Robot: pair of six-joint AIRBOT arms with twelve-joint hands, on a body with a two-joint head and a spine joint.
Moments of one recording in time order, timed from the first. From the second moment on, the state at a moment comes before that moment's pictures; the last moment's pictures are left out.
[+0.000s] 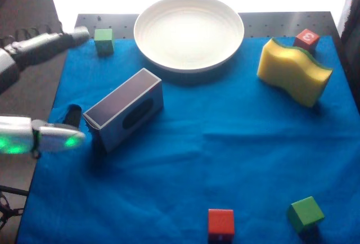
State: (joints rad) left arm 1.13 -0.83 1.01 -0.16 -1.09 0.70; right arm -1.35 -0.83 1.13 0.22 1.42 -0.30
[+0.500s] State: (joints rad) left arm 0.99 -0.95 1.09 -0.15 -0.95 0.78; right arm -1.35 -0.83 1.14 0.21 1.41 -0.30
